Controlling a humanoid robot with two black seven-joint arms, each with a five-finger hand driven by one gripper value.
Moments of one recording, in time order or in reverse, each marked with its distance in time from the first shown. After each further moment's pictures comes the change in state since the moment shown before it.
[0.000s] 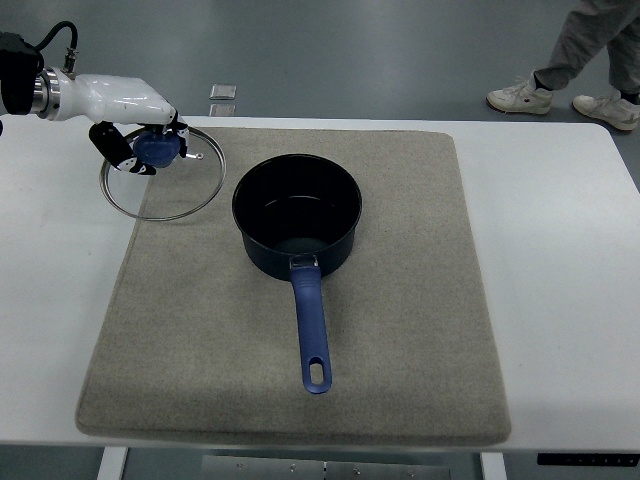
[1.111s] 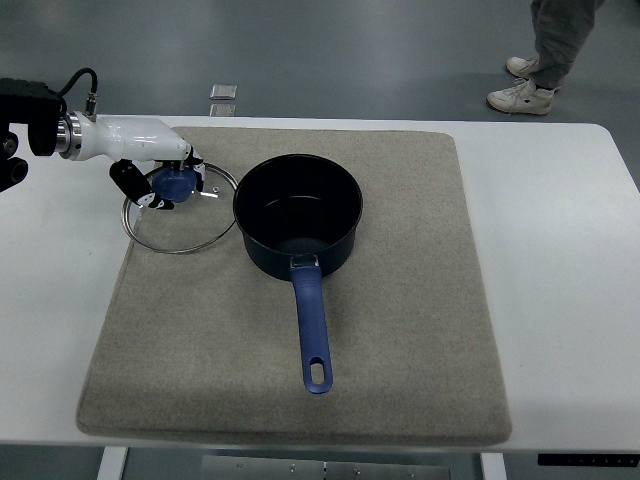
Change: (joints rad) left arm 0.088 -0.040 0.014 0.001 -0.051 0.035 0.000; right arm 0.000 0.000 0.000 0.000 0.000 0.000 0.000
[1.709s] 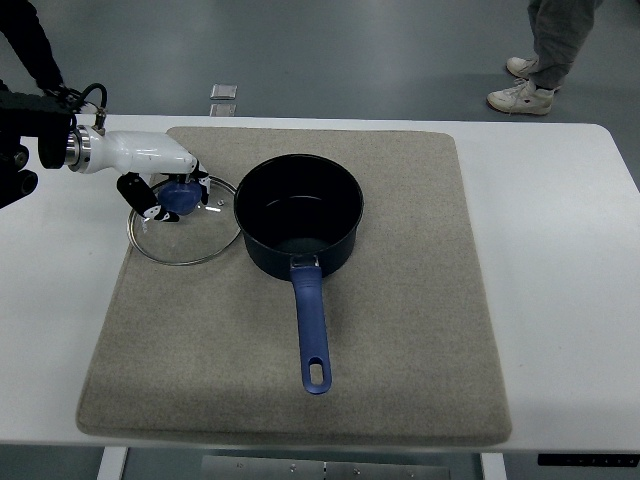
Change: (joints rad) left arm 0.034 -0.023 0.000 0.008 0.004 0.003 0.000; right arm 0.000 0.000 0.000 0.000 0.000 0.000 0.000
